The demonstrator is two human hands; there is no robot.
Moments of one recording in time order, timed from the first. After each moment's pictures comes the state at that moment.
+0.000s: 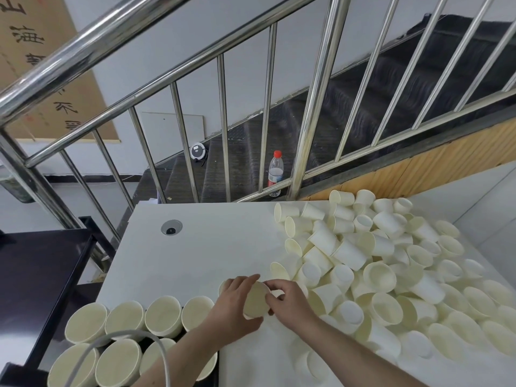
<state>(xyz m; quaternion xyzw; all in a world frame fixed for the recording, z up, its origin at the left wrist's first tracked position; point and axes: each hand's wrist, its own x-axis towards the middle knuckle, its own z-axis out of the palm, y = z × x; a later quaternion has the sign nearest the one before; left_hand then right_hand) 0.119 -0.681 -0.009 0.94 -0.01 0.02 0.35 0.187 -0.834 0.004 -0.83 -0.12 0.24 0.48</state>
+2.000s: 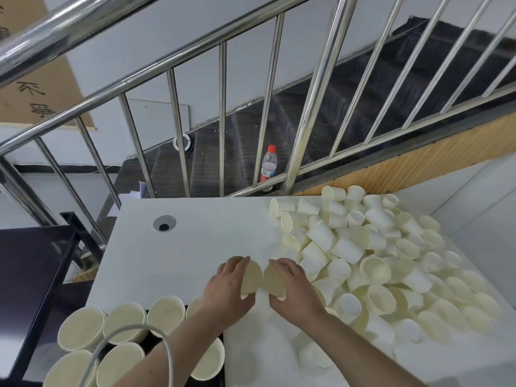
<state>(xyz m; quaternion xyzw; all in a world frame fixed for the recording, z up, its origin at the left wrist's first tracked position) 0.127 -0.653 0.014 0.96 0.05 0.02 0.28 0.188 -0.828 0.013 -0.93 -0.27 0.08 0.22</state>
